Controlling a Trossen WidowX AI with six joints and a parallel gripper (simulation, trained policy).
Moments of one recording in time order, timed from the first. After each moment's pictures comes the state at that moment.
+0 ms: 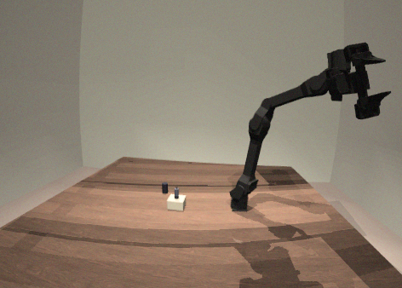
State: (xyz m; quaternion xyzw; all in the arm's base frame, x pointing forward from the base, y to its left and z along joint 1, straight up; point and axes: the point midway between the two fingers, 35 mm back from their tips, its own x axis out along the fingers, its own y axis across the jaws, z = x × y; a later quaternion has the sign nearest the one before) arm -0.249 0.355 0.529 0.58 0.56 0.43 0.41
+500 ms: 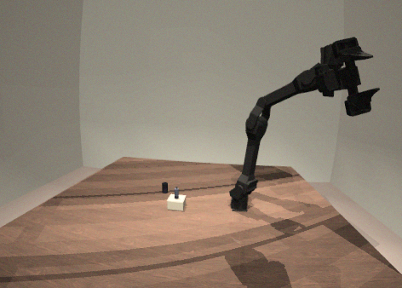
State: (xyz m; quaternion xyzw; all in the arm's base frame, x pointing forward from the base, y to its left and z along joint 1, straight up) arm -0.214 0.361 0.532 0.59 0.57 0.41 0.41
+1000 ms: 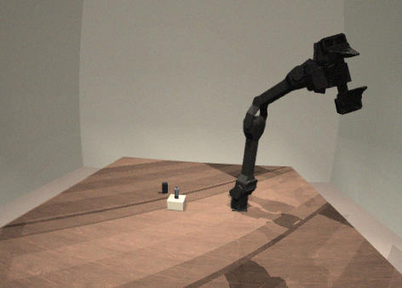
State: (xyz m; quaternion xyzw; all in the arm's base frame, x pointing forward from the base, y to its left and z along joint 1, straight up) arm -0.179 0.367 0.531 0.60 0.57 0.38 0.42
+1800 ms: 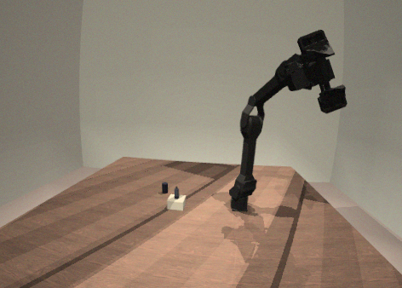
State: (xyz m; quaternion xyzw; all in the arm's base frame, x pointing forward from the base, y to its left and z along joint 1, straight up) arm -0.124 0.373 0.525 0.61 0.58 0.32 0.43
